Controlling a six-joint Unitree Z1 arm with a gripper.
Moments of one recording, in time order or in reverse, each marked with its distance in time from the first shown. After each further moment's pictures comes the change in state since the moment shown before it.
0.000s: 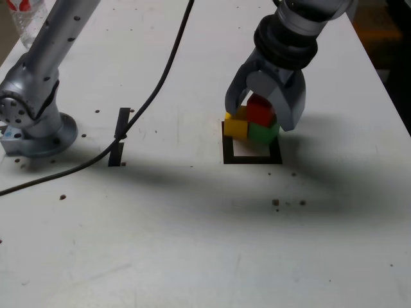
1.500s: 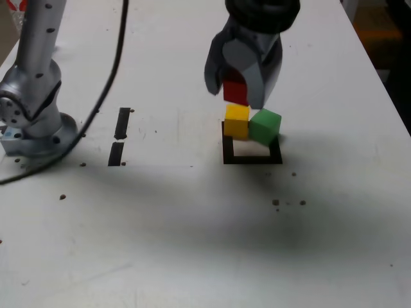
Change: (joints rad) arm -0.134 -0.195 0.042 0.086 -0.036 -0.167
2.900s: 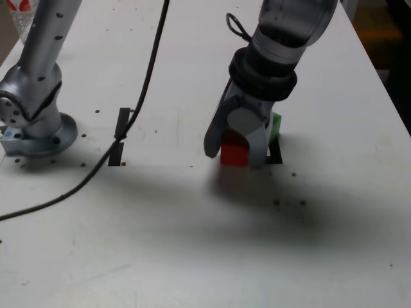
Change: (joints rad) arm 0.027 0.105 0.177 -0.226 -0.178 -0.118
